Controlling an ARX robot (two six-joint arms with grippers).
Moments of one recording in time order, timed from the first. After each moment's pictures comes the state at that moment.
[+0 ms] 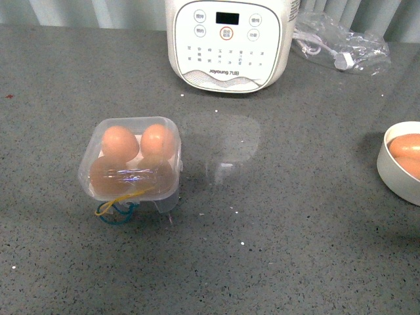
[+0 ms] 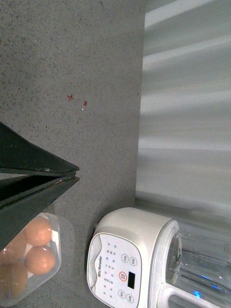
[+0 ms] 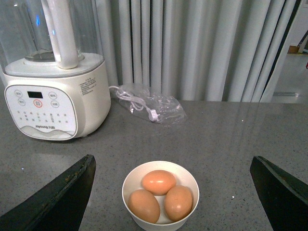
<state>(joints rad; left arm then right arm) 0.00 0.32 0.03 0.32 0.00 0.00 0.00 0.00 0.01 0.00 0.00 -0.01</state>
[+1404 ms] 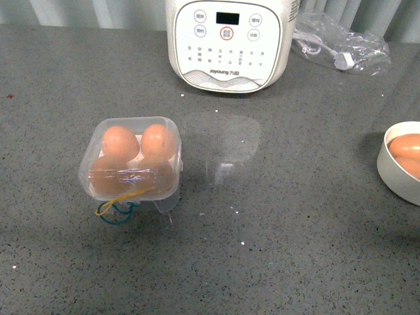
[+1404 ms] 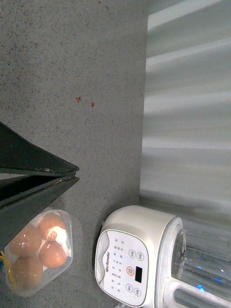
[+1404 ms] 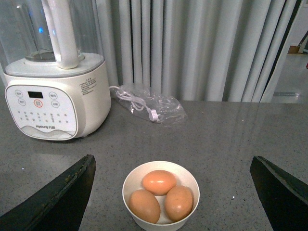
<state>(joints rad) 0.00 0.00 0.03 0.00 0.00 0.00 0.00 0.00 0.01 0.00 0.00 -0.01</state>
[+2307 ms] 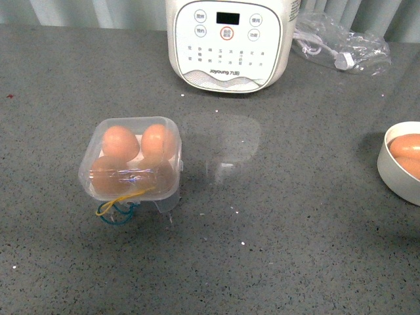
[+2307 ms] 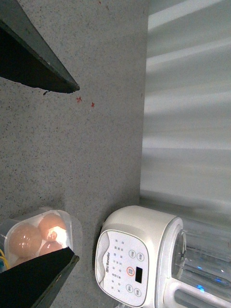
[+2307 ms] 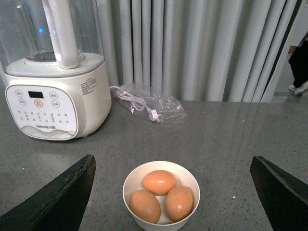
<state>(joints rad) 0.00 0.00 0.03 0.00 0.00 0.00 0.00 0.00 0.01 0.00 0.00 -0.01</state>
